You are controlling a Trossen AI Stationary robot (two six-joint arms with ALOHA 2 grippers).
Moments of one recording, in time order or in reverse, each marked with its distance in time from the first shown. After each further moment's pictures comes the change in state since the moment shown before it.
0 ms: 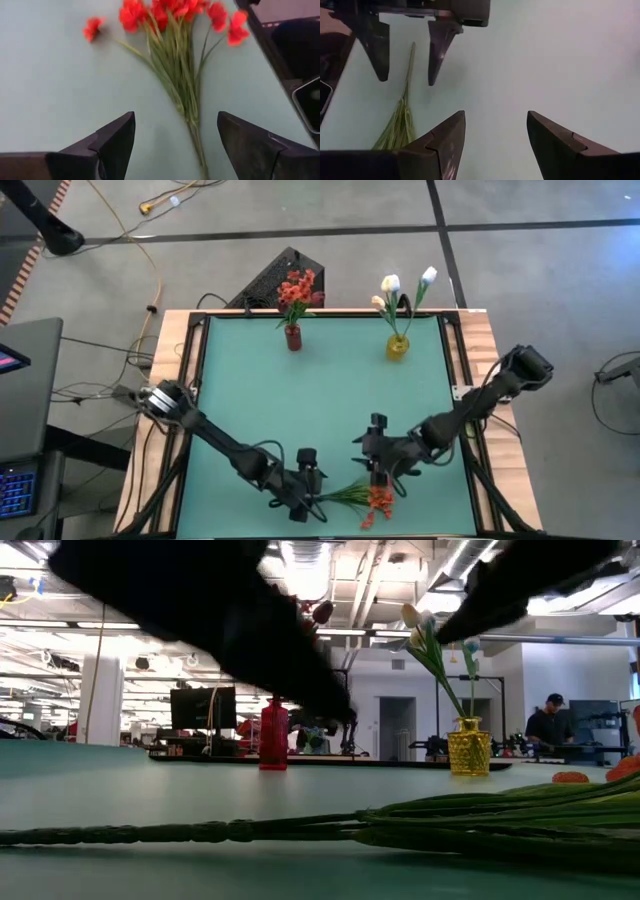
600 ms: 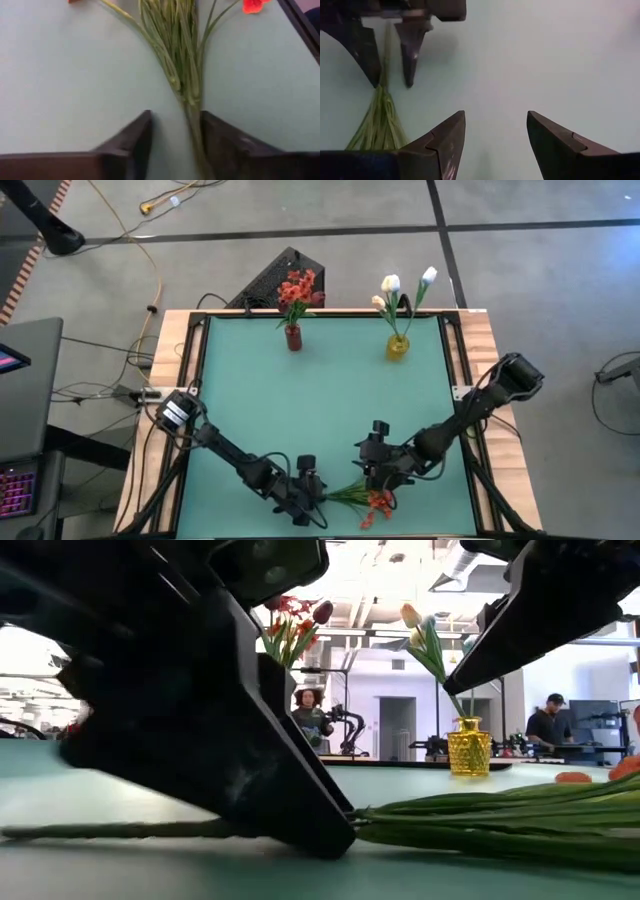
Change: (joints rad) left arm -0.023 0.152 0.005 0.054 -0.033 -0.098; right arm 0.037 0.126 0.000 -0.006 0.083 0.164
